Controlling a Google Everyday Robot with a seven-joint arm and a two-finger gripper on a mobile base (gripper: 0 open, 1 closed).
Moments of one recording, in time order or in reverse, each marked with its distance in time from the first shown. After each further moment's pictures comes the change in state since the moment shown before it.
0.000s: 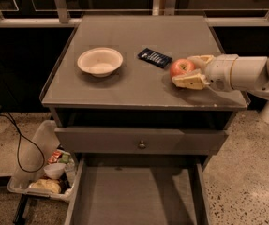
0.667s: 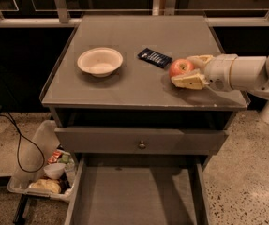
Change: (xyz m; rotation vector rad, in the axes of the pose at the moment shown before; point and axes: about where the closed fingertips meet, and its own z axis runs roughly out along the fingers) arm 0.000 0.000 0.000 0.000 0.000 0.000
